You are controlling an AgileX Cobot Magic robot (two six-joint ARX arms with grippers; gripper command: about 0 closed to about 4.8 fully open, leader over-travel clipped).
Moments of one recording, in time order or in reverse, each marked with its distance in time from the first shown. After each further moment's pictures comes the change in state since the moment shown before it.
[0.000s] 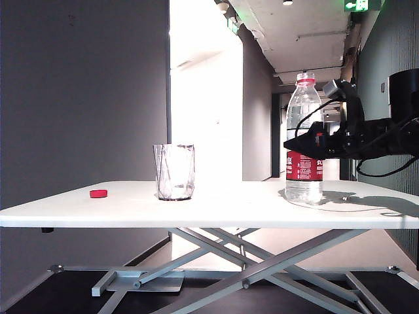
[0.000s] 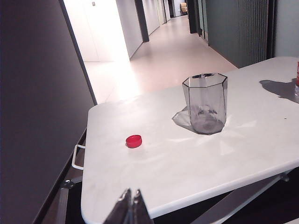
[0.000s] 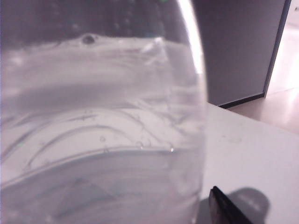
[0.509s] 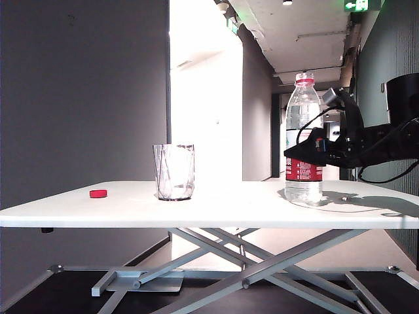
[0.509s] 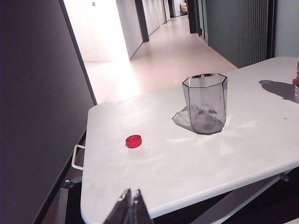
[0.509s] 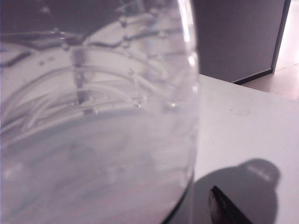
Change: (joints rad) left arm 0.000 0.000 0.000 0.000 0.000 0.000; right arm 0.000 0.000 0.000 -0.094 0.000 0.008
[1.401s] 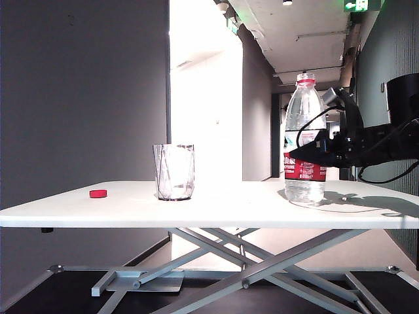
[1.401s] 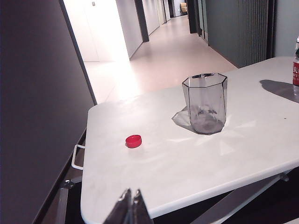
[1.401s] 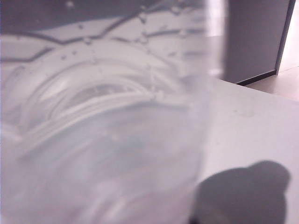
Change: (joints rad) left arm 0.000 0.001 0.000 0.000 0.000 0.000; right arm 0.000 0.000 -0.002 0.010 -0.024 0.002
